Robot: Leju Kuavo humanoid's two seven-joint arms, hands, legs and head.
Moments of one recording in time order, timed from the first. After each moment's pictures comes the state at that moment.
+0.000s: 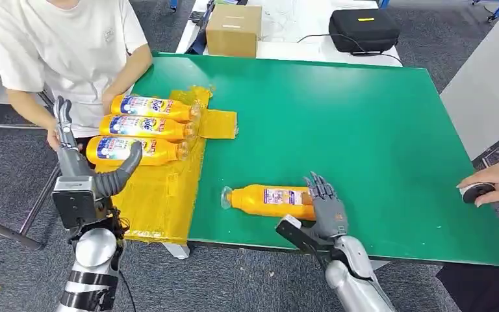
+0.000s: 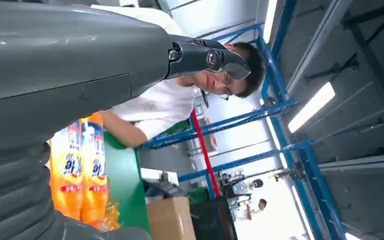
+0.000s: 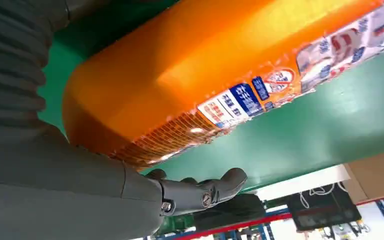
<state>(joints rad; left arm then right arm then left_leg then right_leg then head) -0.16 -0.16 -0.15 -1.57 -0.31 0.52 -0.49 -0.31 0.00 0.34 -0.80 0.97 -0.43 -0.32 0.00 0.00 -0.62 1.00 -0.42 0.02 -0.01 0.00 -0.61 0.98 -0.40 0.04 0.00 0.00</state>
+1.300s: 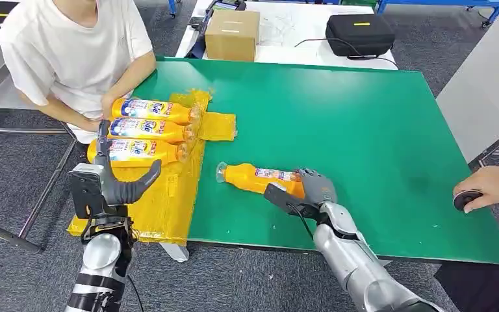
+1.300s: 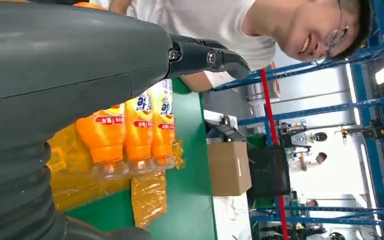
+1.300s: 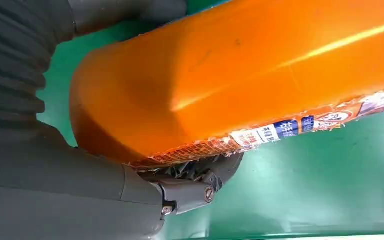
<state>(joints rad) -0.14 -0.17 -0.12 -1.46 -0.17 0.36 -0.33 -0.57 0.07 0.38 -0.51 1.02 -0.20 -0.03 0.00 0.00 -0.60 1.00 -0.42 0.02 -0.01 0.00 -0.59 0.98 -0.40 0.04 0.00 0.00</state>
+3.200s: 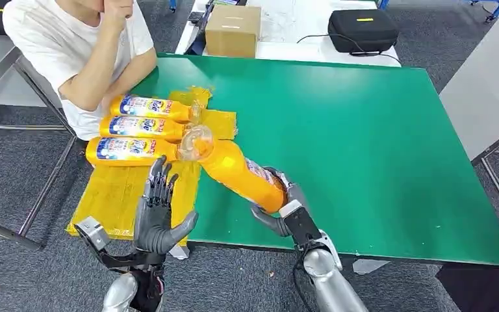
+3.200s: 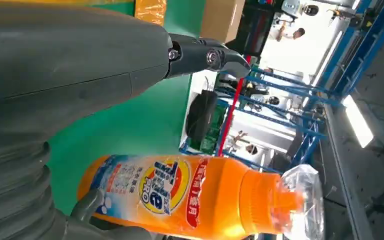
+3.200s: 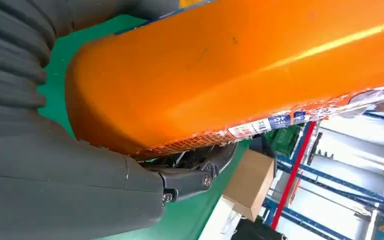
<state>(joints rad) 0.06 -0.24 -0.25 -1.45 0.27 -0.14 -0.54 -0.25 0.13 0.35 -1.05 0.32 -0.10 -0.63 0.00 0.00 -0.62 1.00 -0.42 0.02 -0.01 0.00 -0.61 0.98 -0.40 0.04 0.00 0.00</state>
